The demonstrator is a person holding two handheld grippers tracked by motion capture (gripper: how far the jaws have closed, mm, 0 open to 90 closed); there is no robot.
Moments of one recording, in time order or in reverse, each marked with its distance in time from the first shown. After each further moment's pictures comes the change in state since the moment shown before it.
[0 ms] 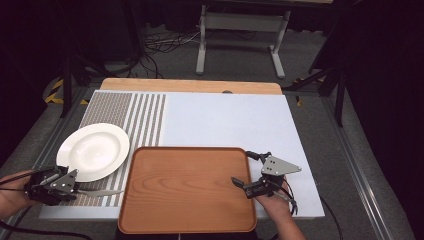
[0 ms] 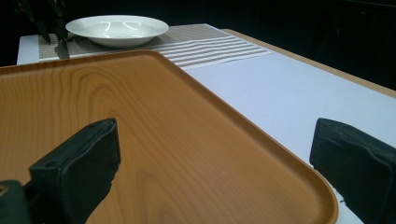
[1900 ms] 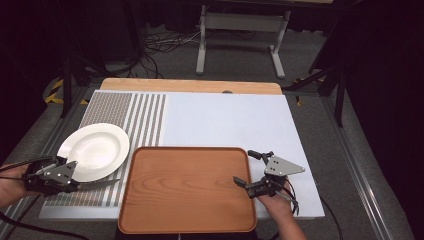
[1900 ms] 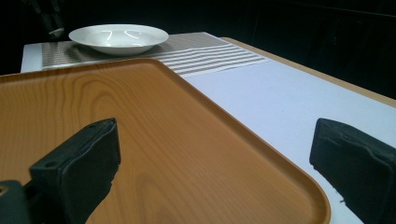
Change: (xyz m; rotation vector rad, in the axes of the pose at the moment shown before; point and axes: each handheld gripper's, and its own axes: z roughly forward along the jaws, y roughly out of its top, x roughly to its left) left arm 0.011 0.011 -0.033 -0.091 -0.047 0.017; right arm -0.002 0.001 -0.006 -0.033 -0.001 -0.001
